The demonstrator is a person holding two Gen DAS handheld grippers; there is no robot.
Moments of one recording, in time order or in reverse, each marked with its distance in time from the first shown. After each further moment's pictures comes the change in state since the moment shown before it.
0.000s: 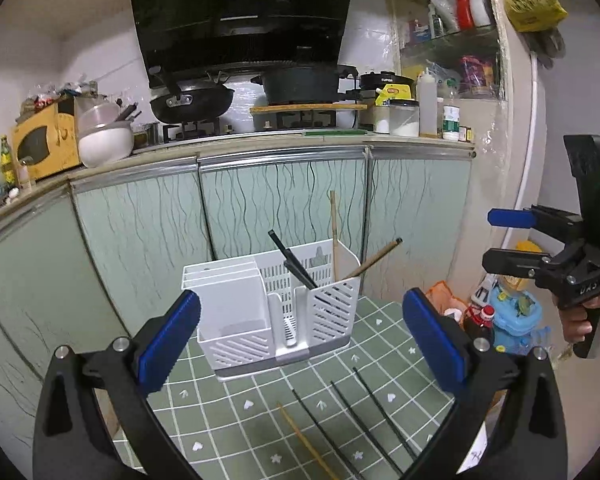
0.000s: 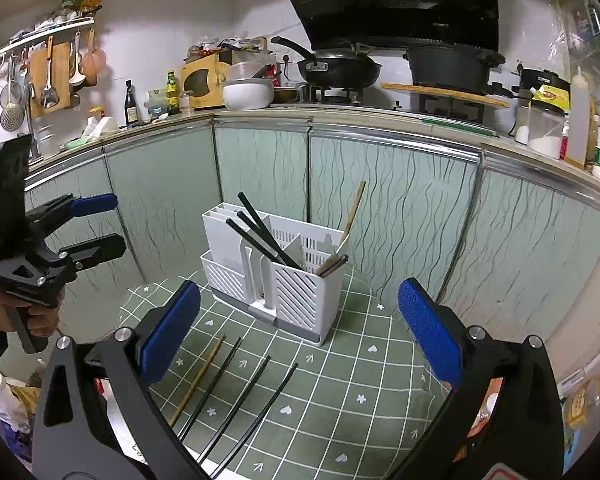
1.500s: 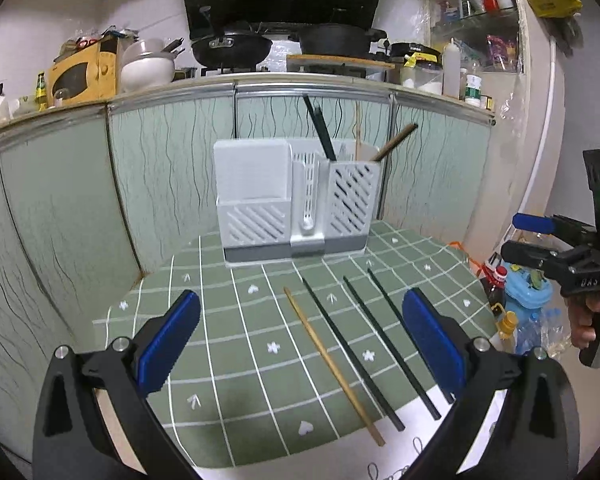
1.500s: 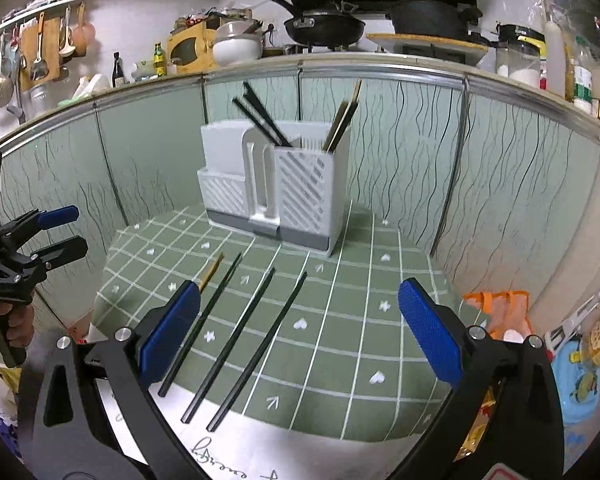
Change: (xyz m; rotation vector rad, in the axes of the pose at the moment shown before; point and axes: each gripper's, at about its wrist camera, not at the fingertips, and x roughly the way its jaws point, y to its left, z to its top) left arm -0.021 0.001 -0.149 -0.109 0.086 0.068; right arm 0.015 0.025 -0.142 0.049 0.083 -0.053
